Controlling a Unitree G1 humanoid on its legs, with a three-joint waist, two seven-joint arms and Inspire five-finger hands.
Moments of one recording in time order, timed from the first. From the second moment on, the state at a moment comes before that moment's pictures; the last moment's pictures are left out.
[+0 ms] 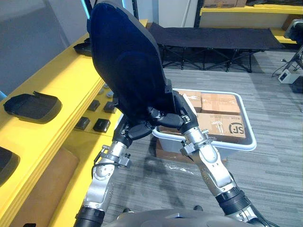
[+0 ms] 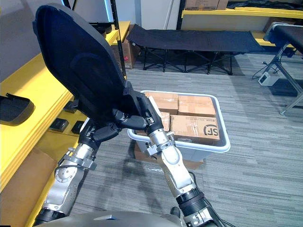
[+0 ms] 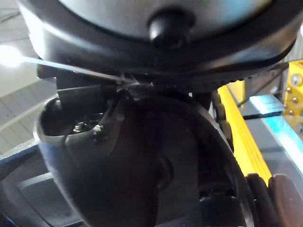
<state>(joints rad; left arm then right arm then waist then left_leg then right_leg) 0.12 0.16 -0.16 -0.04 -0.22 -0.22 -0.20 -0.09 -0.19 0.35 -0.03 0.28 -0.26 0.09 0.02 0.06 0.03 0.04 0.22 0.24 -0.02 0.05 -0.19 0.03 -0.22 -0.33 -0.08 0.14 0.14</state>
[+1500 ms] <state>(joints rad) 0.17 0.21 -0.13 0.05 0.02 -0.18 -0.10 -0.11 -0.18 0.26 -0.06 0.38 -0.31 0.12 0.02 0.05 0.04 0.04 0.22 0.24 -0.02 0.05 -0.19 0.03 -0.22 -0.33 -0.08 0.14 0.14</state>
